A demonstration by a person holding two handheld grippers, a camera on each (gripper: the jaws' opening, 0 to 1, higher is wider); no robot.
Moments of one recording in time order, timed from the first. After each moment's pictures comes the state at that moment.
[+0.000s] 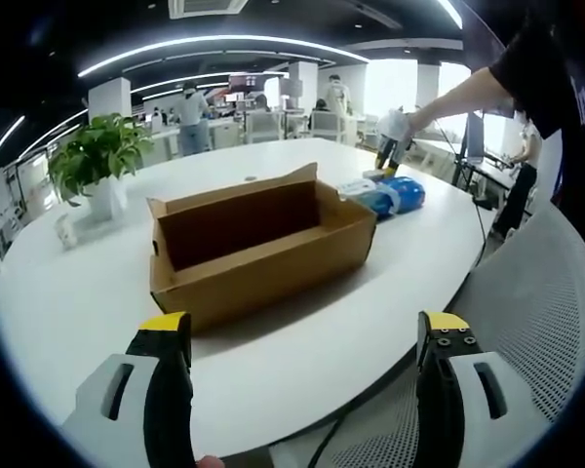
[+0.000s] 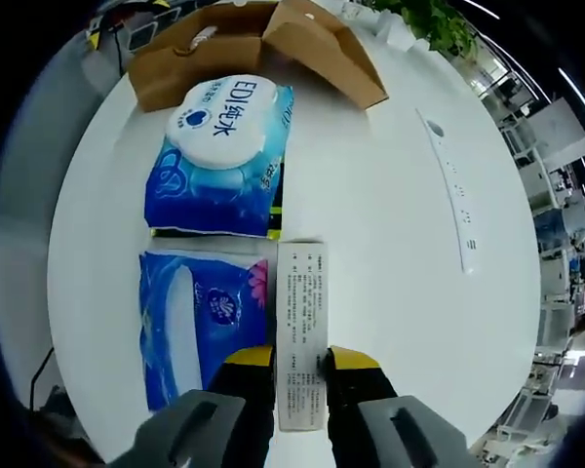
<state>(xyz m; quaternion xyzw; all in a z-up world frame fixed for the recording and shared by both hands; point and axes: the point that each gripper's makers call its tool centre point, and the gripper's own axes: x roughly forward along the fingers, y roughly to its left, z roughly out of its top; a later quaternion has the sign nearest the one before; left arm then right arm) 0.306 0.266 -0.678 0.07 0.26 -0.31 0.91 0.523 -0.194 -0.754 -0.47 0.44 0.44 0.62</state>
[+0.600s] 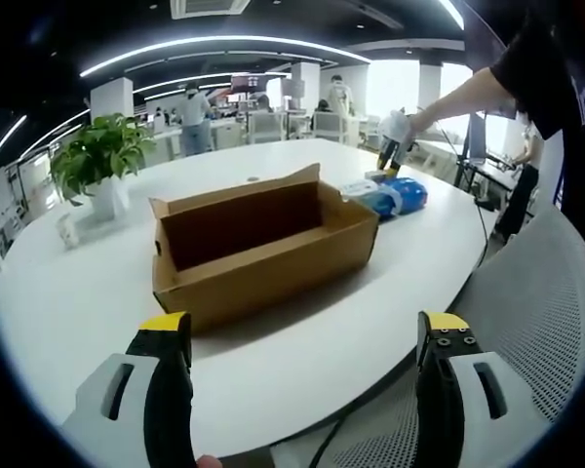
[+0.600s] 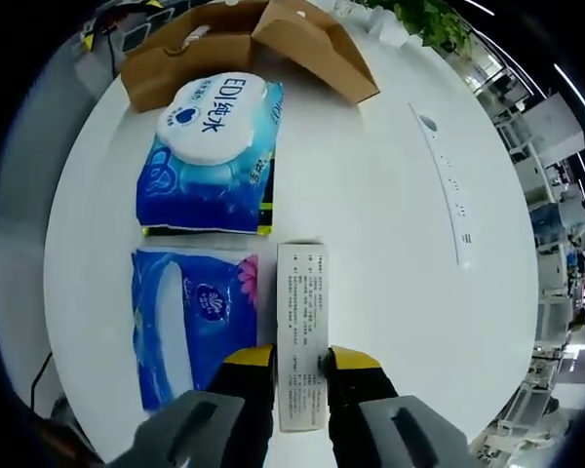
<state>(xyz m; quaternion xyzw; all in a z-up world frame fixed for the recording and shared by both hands) 0.307 0.268 -0.677 0.07 0.25 -0.31 0.91 0.528 -0.195 -0.753 -0.47 0.44 0.43 0.63</state>
